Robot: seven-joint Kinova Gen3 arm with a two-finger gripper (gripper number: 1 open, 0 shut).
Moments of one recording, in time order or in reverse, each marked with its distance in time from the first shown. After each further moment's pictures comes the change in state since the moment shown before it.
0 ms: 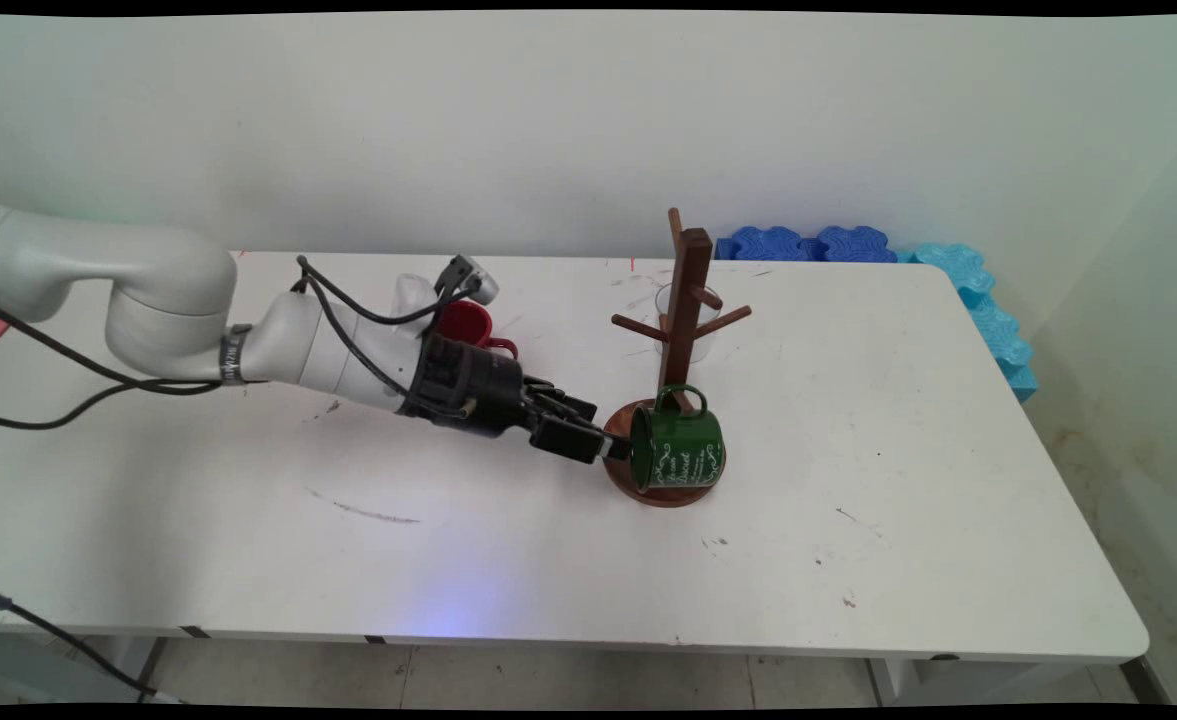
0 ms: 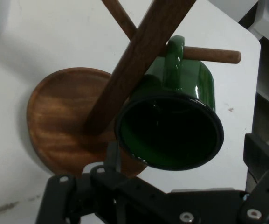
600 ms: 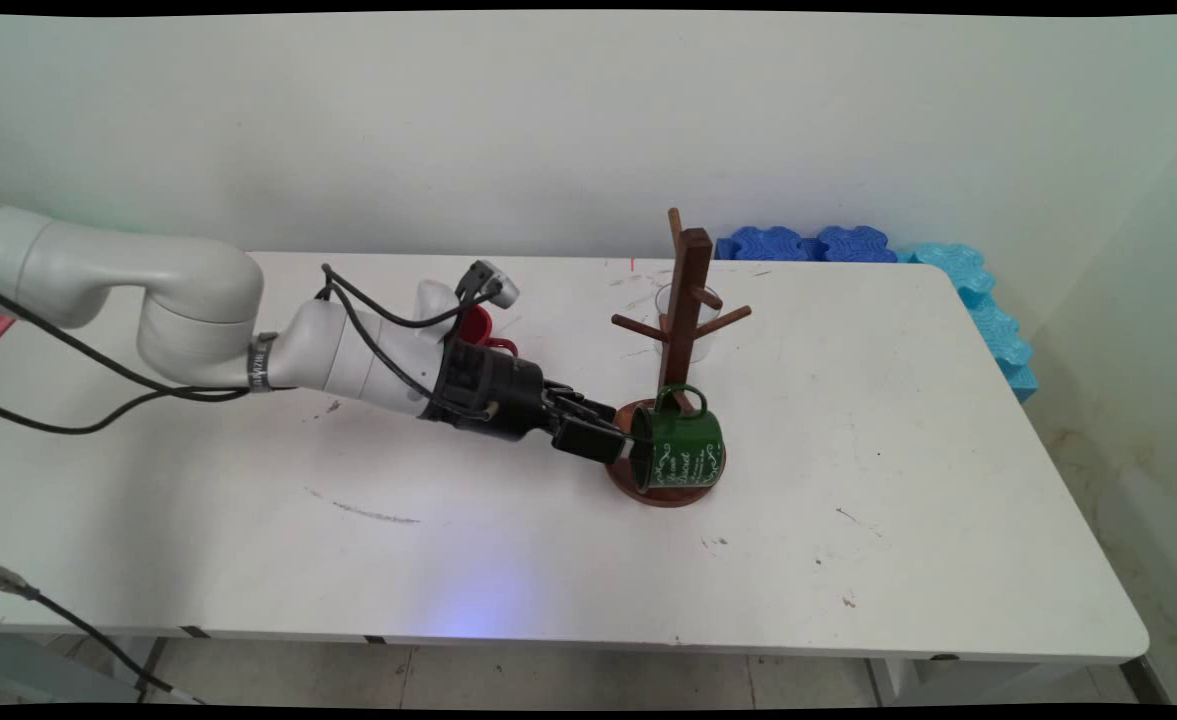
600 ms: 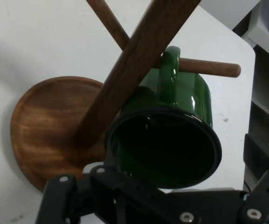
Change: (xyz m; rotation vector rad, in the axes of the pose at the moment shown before) arm 0.001 0.001 0.019 -0.021 0.016 -0.016
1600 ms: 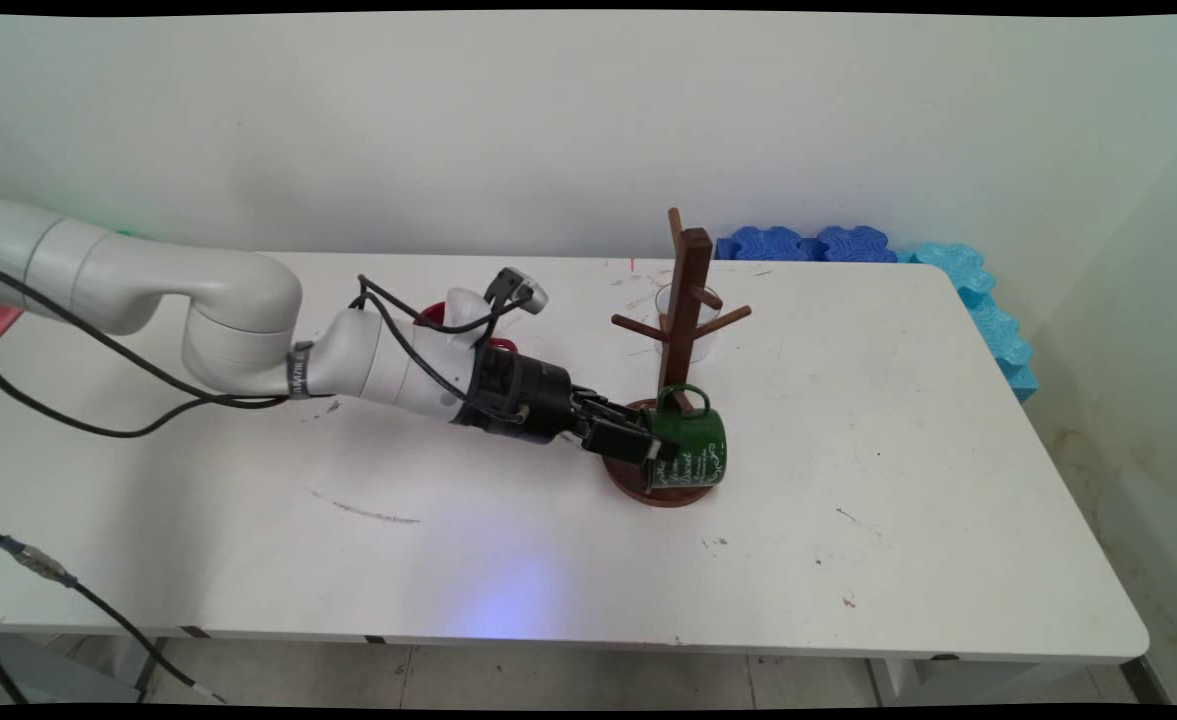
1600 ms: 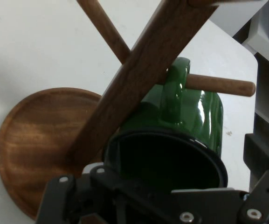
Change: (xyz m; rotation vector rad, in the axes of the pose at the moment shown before) arm 0.002 -0.001 0.027 -0.007 0.014 -0.012
